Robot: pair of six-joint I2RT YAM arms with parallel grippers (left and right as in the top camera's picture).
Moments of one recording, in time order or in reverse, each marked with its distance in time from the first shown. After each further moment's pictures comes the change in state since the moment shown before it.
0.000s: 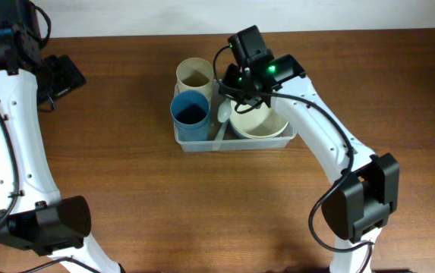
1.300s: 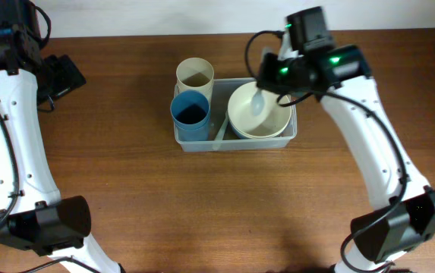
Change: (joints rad) left arm 0.000 0.000 0.000 0.000 0.000 0.000; right arm -0.151 -0.184 0.000 -0.124 -0.142 -0.286
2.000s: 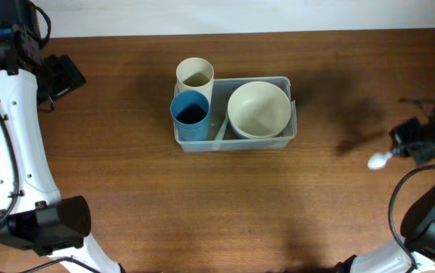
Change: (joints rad) left arm 0.000 0.000 0.000 0.000 0.000 0.000; right arm -0.849 0.008 -0.396 -0.071 0.060 -0.032
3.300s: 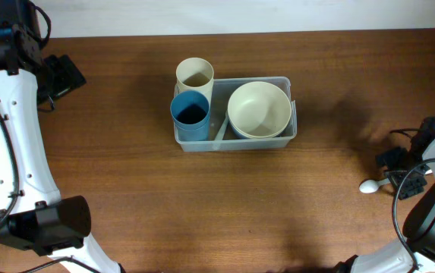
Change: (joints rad) left arm 0.000 0.000 0.000 0.000 0.000 0.000; right arm -0.062 0.000 -0.400 0.349 0.194 0.122
